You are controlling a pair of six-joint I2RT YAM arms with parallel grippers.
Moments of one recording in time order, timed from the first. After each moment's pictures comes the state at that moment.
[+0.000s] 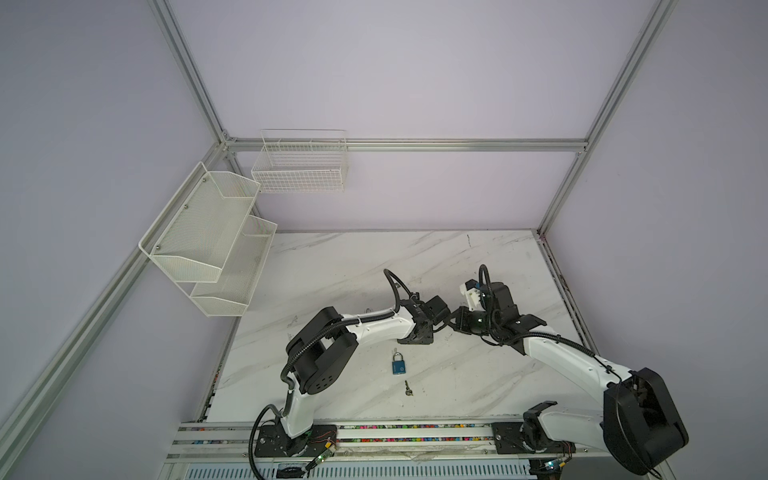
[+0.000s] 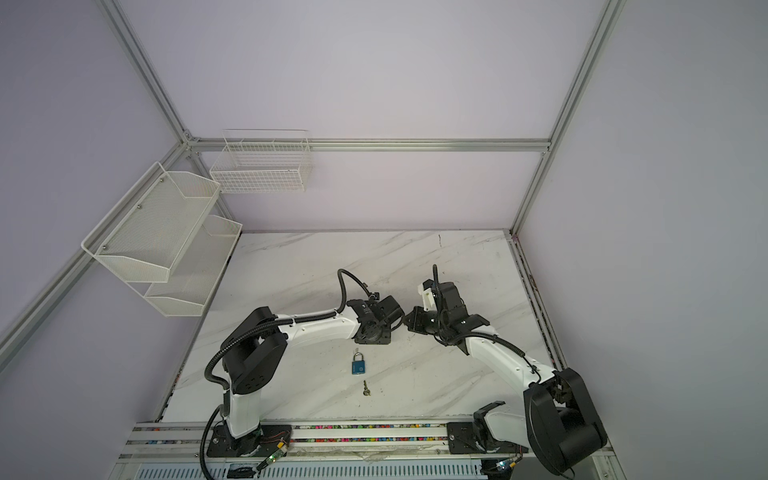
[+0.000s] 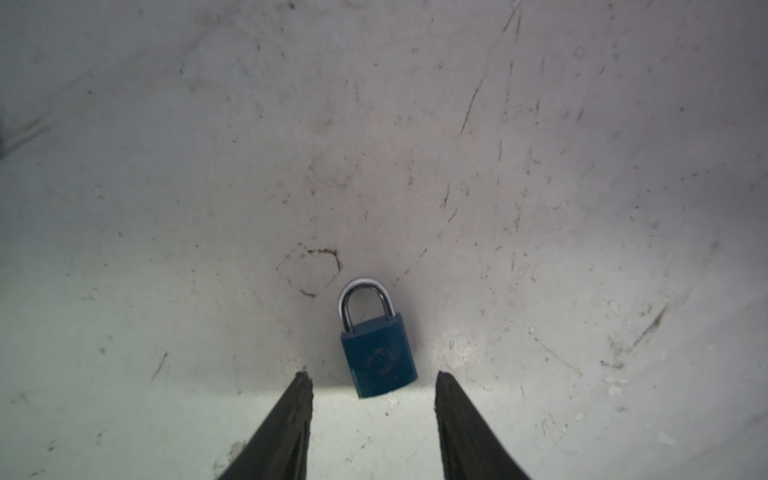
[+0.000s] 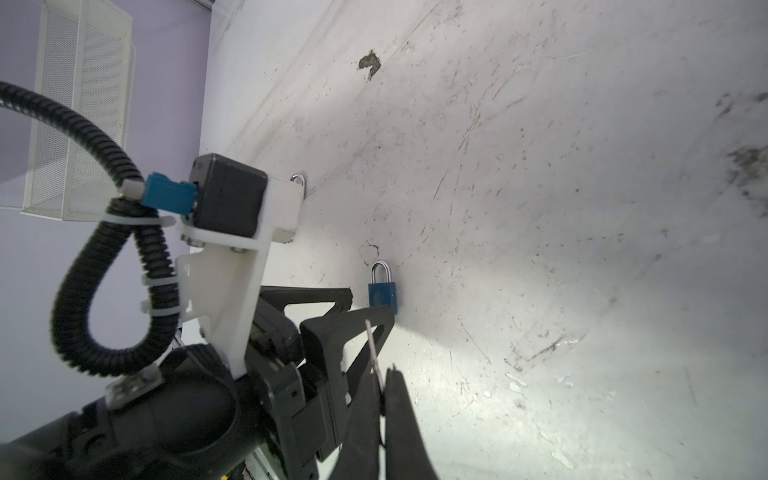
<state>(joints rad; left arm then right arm) -0.94 1.98 1.40 -0.72 -0.27 -0.92 0.43 1.26 0.69 -0.20 -0.45 0.62</state>
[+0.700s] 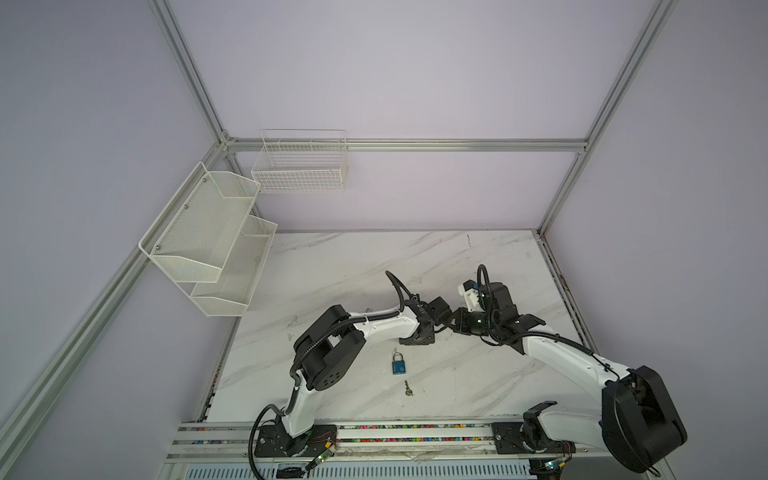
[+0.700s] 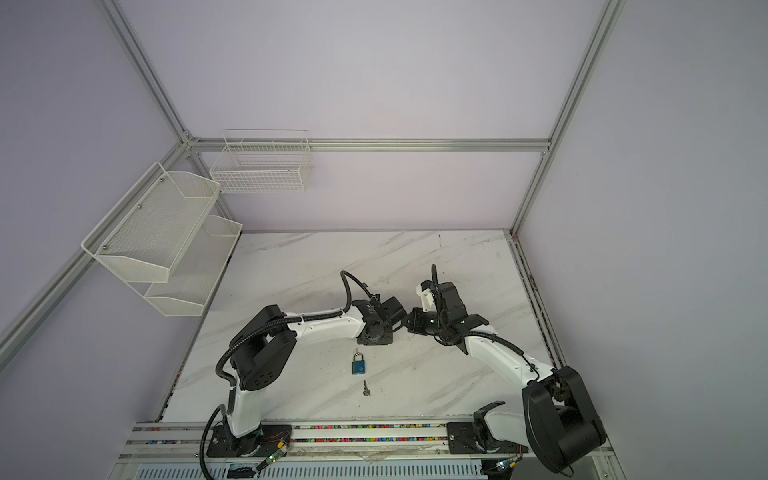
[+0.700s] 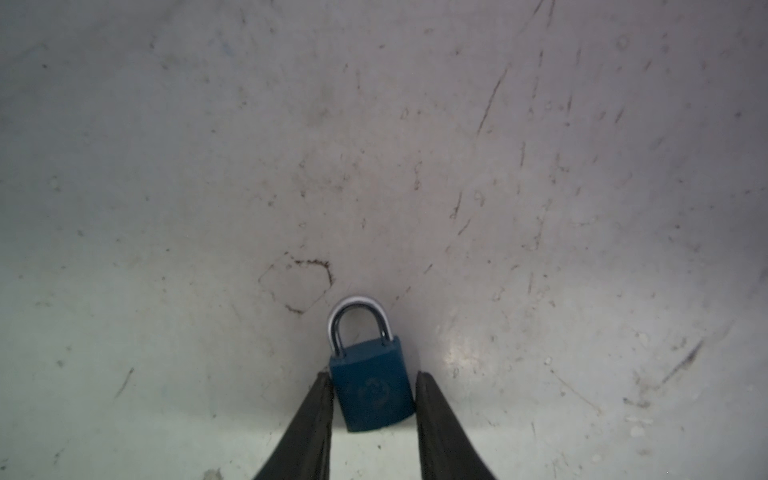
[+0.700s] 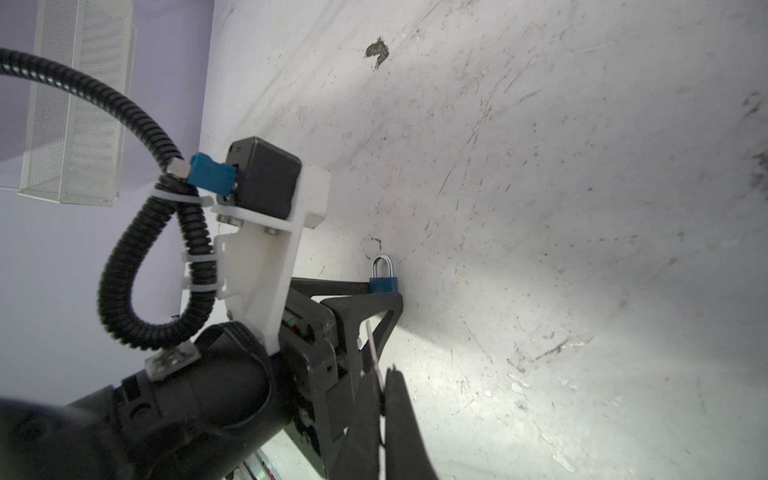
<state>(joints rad) -0.94 2.03 1.43 -0.73 -0.27 -0.95 0.43 1.26 0.68 -0.20 -0.47 0.59</state>
